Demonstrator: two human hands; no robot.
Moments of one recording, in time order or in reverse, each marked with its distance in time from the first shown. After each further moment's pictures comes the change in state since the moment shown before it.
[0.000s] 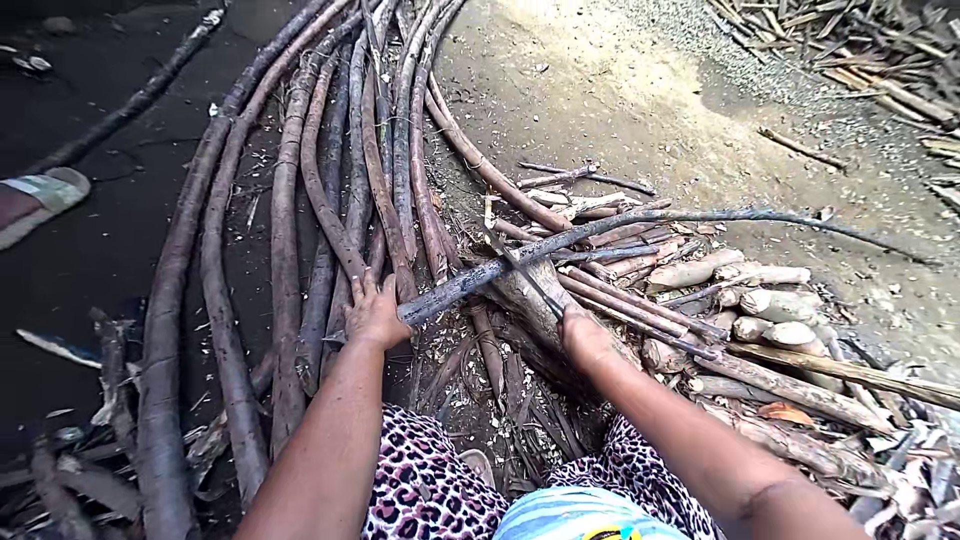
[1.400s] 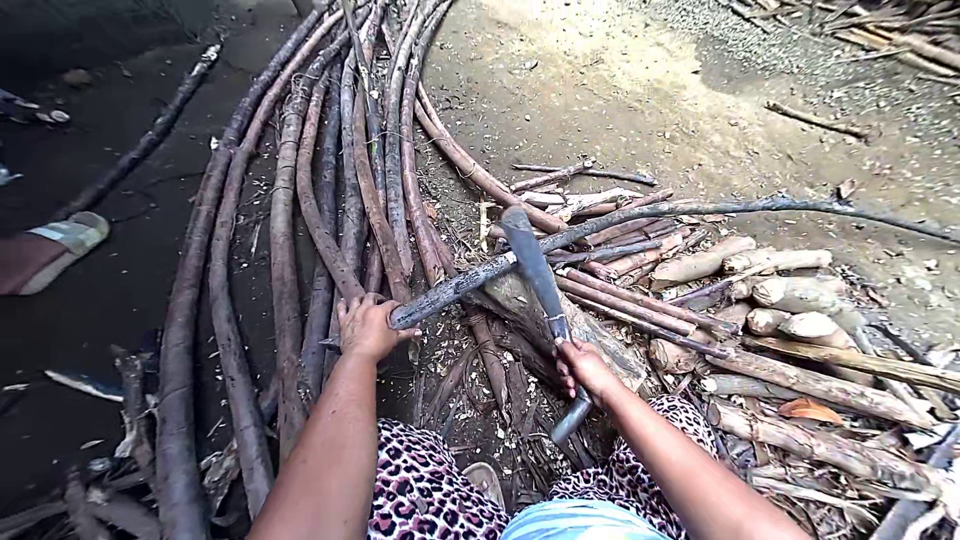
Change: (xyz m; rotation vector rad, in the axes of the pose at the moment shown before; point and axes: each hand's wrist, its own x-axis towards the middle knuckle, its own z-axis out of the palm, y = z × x) left_hand 0.023 -0.002 -0.003 0.143 0.042 0.152; right_hand -0.005 0.037 0.038 1.426 -0.227 0.031
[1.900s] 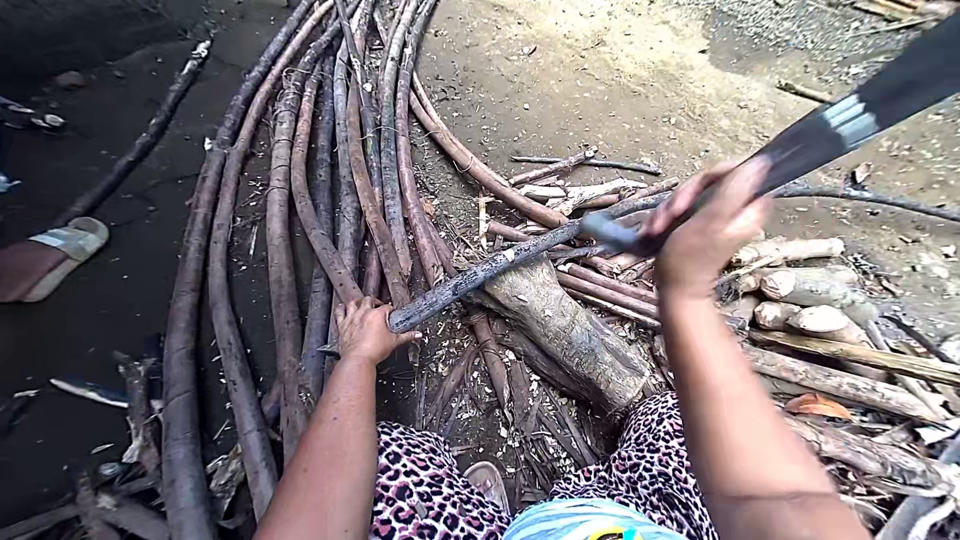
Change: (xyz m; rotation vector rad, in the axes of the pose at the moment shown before) left_hand 0.004 0.004 0.000 0.059 -0.083 -0.052; right_hand -0.031 -0.171 -0.024 0.113 0.561 -1.230
